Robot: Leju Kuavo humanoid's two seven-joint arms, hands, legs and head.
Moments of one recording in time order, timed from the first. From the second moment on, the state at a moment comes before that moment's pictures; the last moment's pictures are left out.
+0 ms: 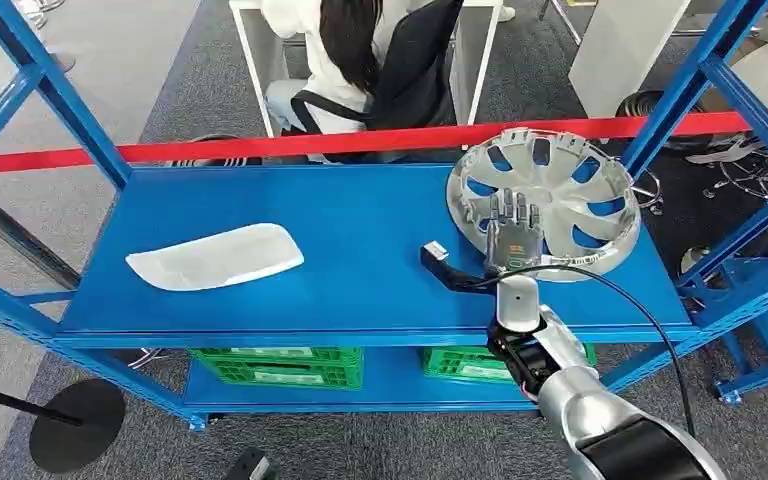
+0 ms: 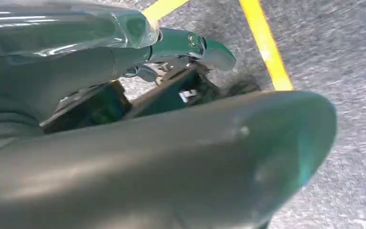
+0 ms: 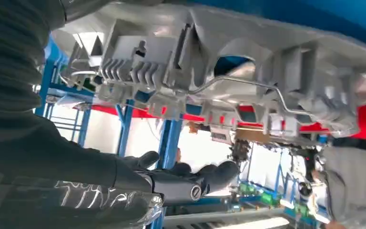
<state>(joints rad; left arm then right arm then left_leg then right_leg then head) -0.14 -0.03 -0.33 -0.18 0.15 -0.13 -0.20 -0.68 -0.07 0.48 -0.24 1.44 -0.45 0.22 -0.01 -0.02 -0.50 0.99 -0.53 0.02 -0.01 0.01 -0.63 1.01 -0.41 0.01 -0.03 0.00</state>
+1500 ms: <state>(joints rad) -0.15 -0.02 -0.33 -0.18 0.14 -0.16 -0.20 -0.72 -0.12 0.41 -0.24 1.38 -0.14 0.23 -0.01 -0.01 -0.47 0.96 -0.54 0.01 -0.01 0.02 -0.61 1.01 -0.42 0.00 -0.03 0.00</state>
